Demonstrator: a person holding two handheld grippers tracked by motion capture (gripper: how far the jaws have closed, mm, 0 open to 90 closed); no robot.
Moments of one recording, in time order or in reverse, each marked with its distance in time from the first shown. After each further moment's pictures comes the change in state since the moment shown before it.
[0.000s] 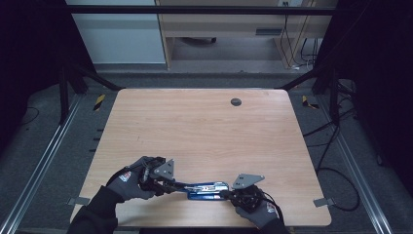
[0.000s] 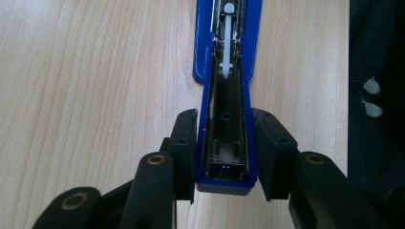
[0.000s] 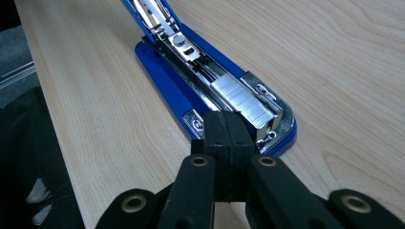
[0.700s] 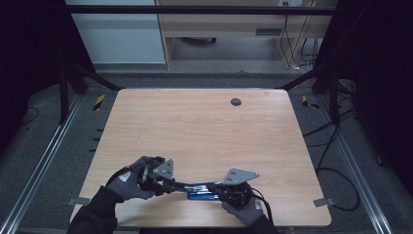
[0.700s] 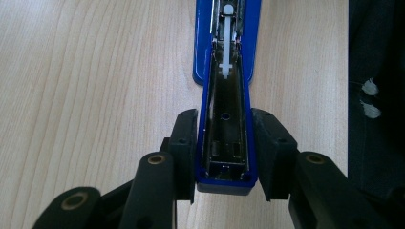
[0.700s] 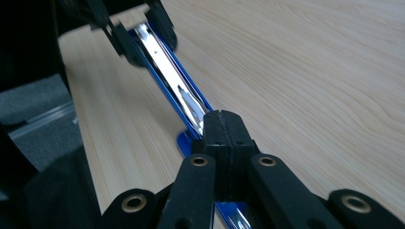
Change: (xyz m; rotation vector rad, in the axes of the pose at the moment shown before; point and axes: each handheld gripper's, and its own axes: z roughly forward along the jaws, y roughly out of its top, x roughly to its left) left arm 0.001 -0.002 0.001 -0.017 -0.004 -0.006; right arm 0.024 0.041 0.005 -0.203 0.057 -0.001
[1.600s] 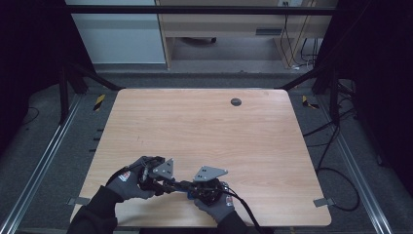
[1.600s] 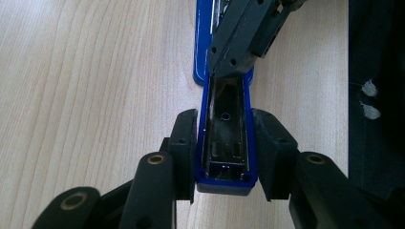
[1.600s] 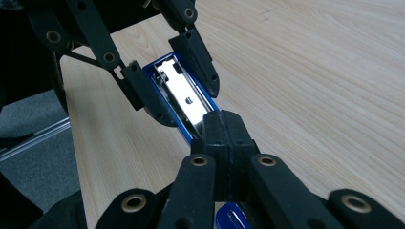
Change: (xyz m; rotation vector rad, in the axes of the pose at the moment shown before) left arm 0.001 -0.001 0.000 -0.005 -0.001 -0.003; right arm 0.025 0.018 0.066 0.003 0.018 0.014
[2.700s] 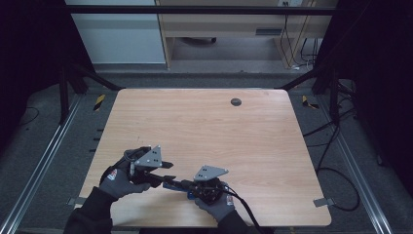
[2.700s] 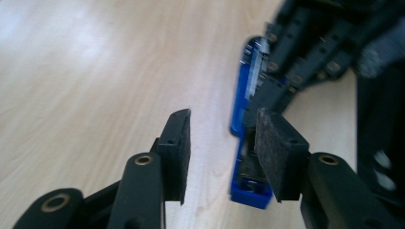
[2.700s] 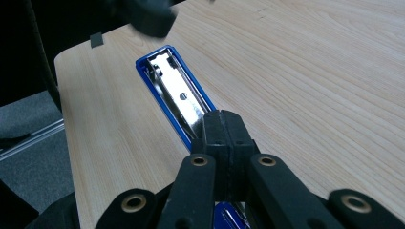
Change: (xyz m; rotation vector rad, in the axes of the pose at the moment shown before) left arm 0.004 -0.009 -0.042 -0.274 0.179 -0.132; right arm -0.003 -0.001 0.001 0.001 -0.007 0.010
